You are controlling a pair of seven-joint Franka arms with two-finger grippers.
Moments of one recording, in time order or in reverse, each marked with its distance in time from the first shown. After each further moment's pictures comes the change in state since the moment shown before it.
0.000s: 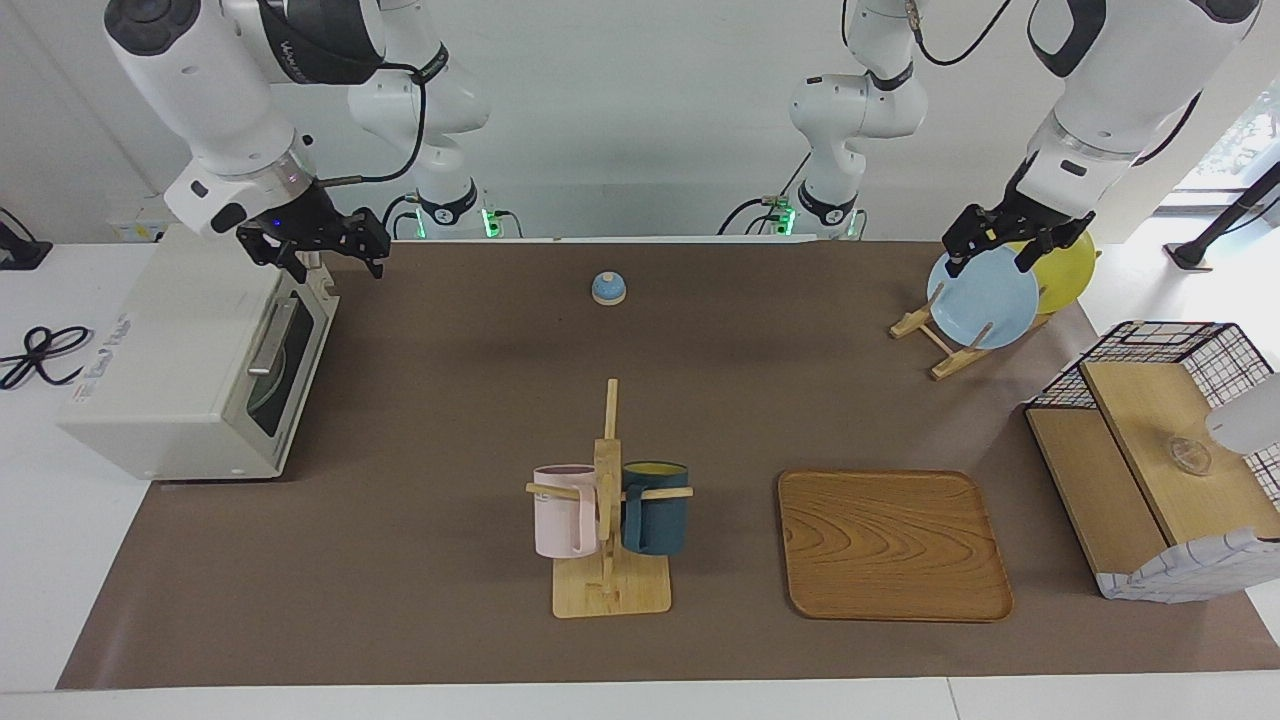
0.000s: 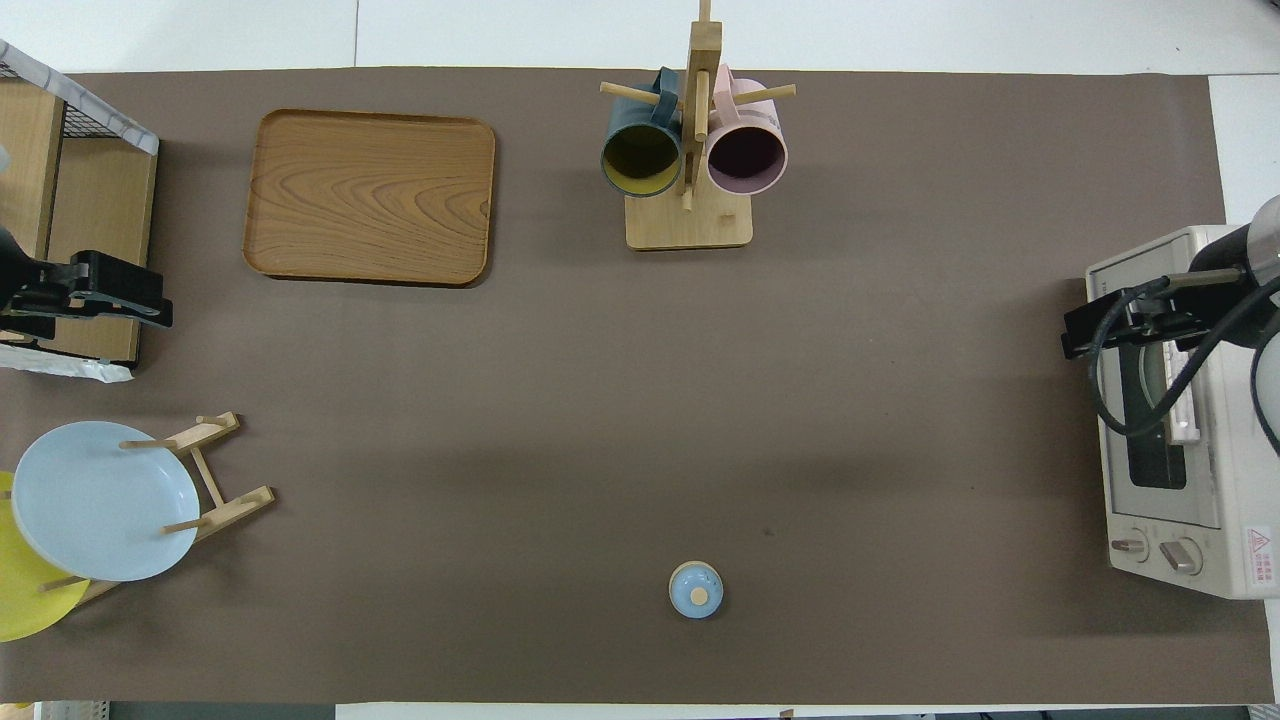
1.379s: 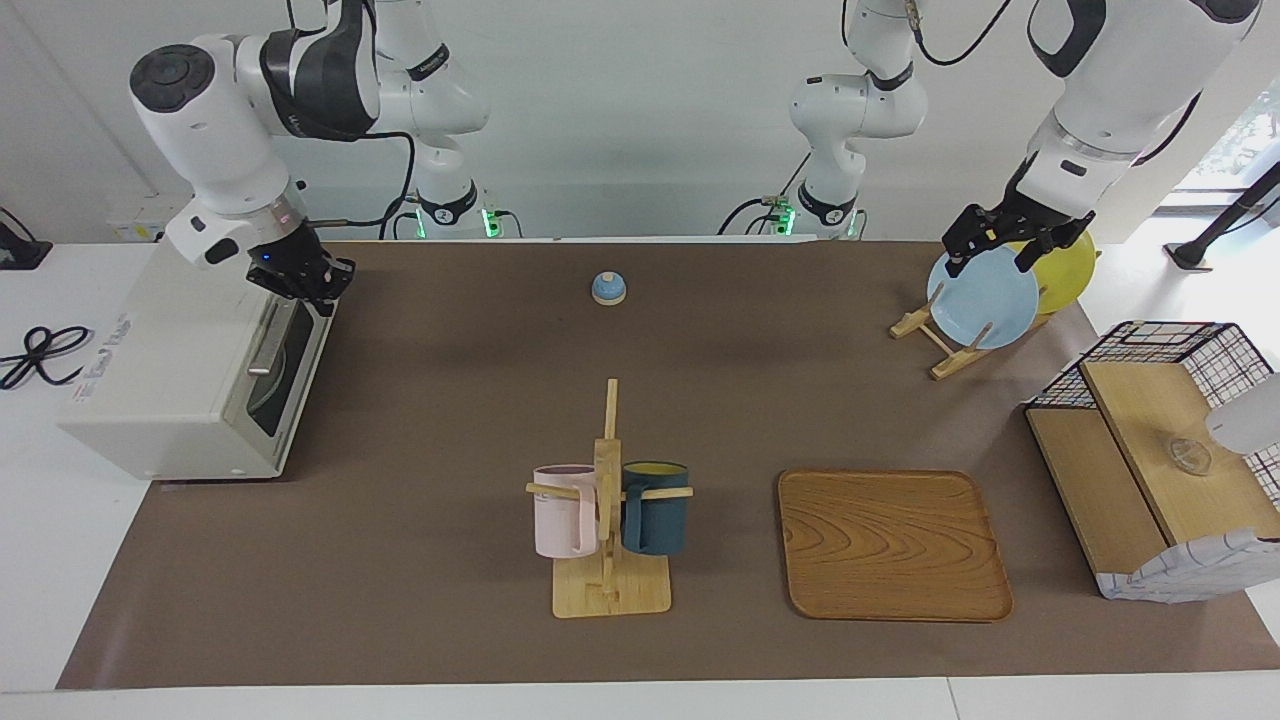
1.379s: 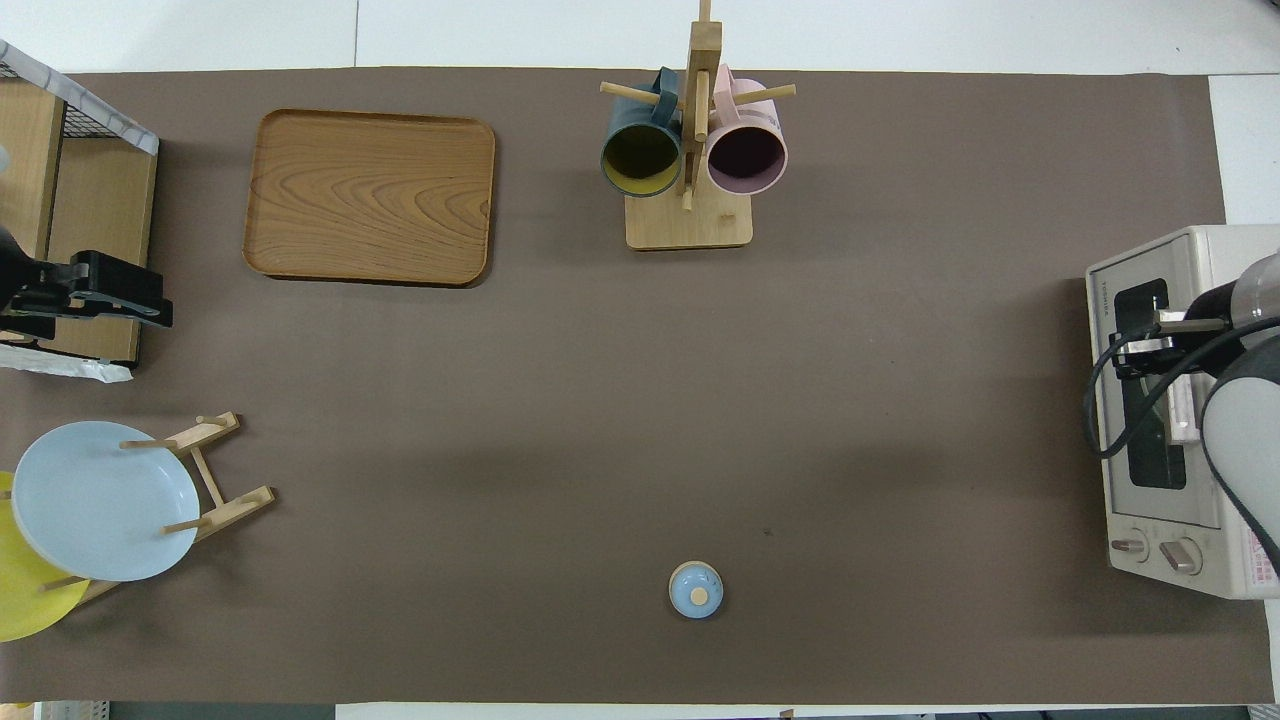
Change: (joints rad) left arm 0.000 0.000 0.000 0.000 0.000 0.000 0.000; right arm -0.105 -0.092 -0.004 -0.314 -0.056 0.275 -0.020
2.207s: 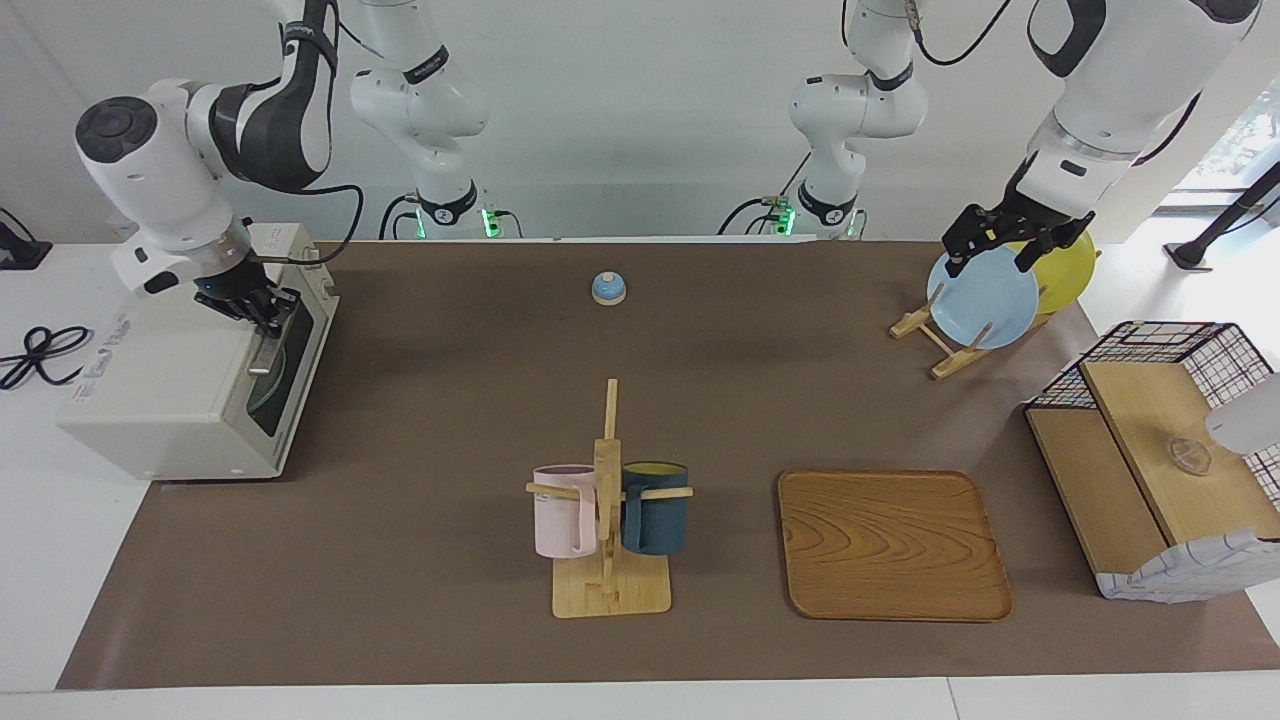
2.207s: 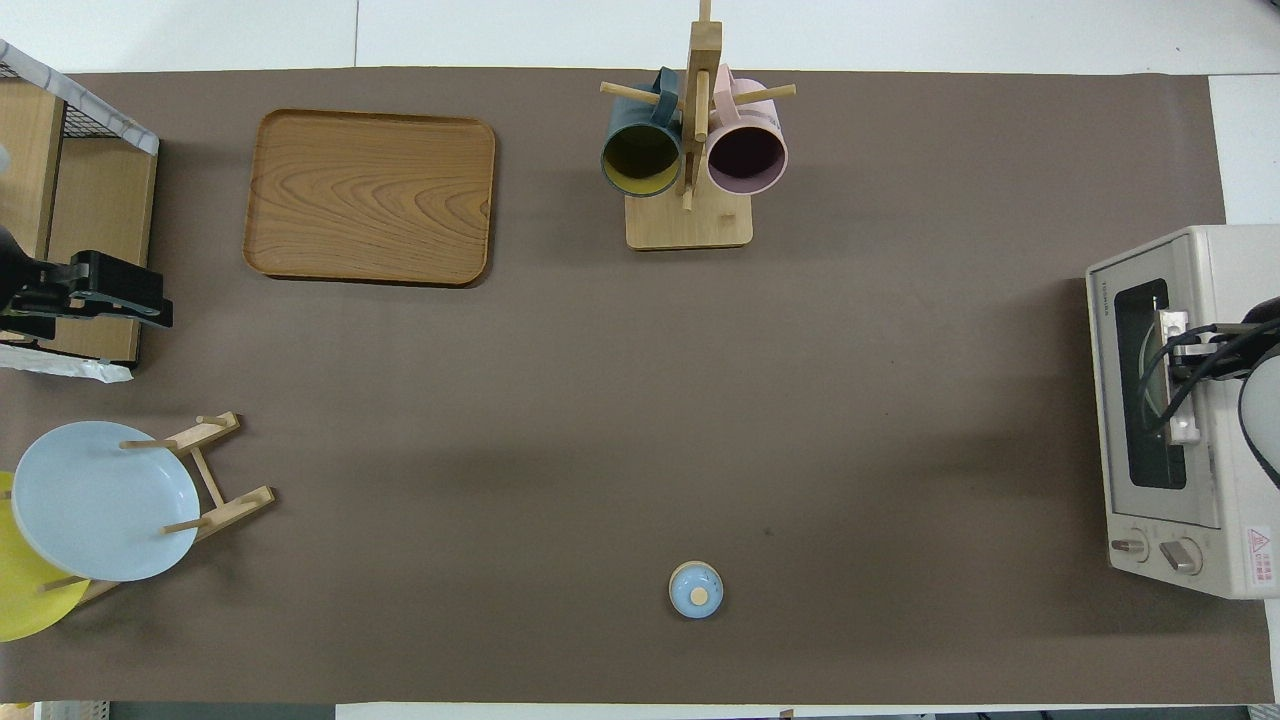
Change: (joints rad) left arm 0.000 0.000 0.000 0.000 0.000 0.000 0.000; right arm -0.112 0.049 -0.001 -0.046 -0.061 0.098 -0.039
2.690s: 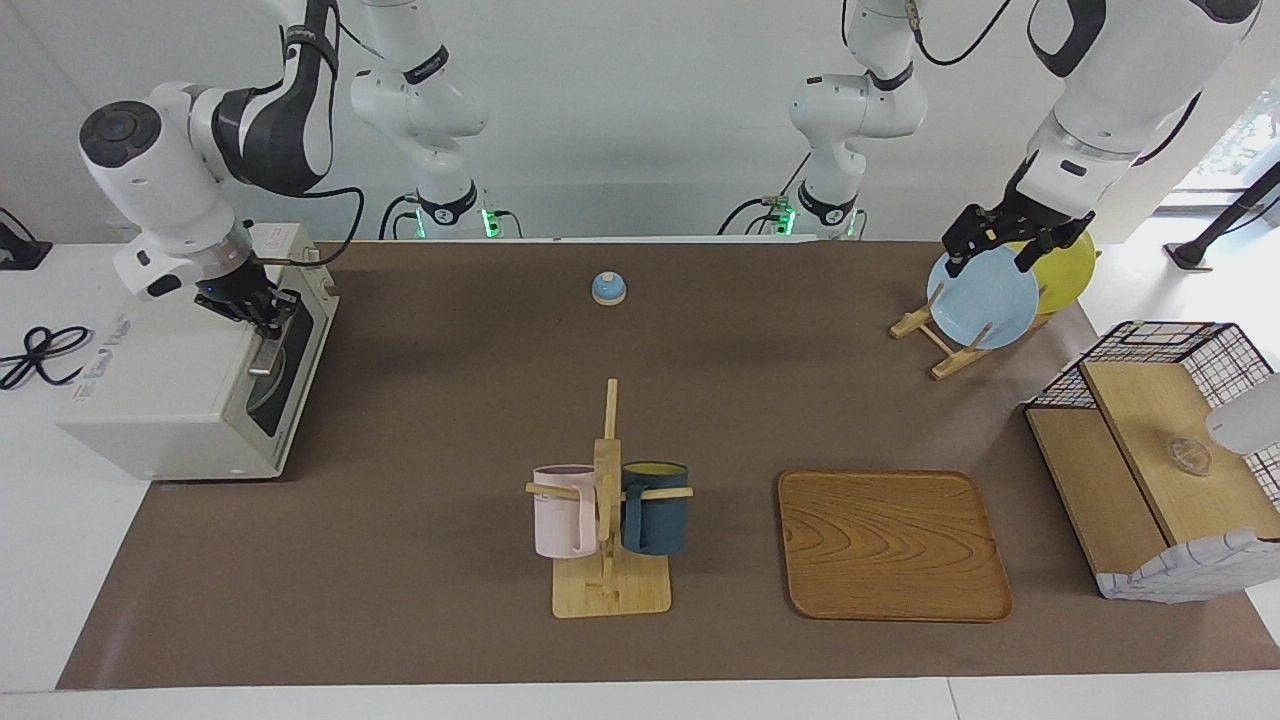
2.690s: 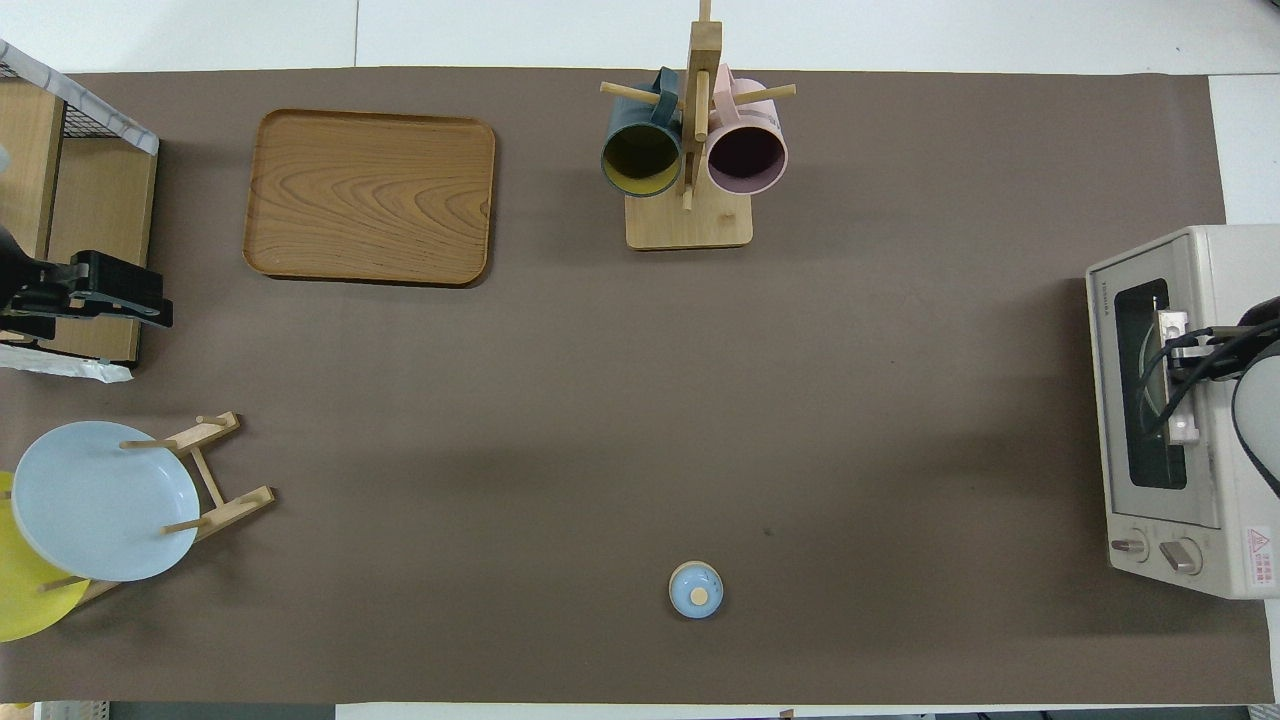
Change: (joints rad) left arm 0.000 0.000 0.000 0.000 0.000 0.000 0.000; right arm 0.001 0.003 0.002 -0.005 -0.008 0.003 -0.009
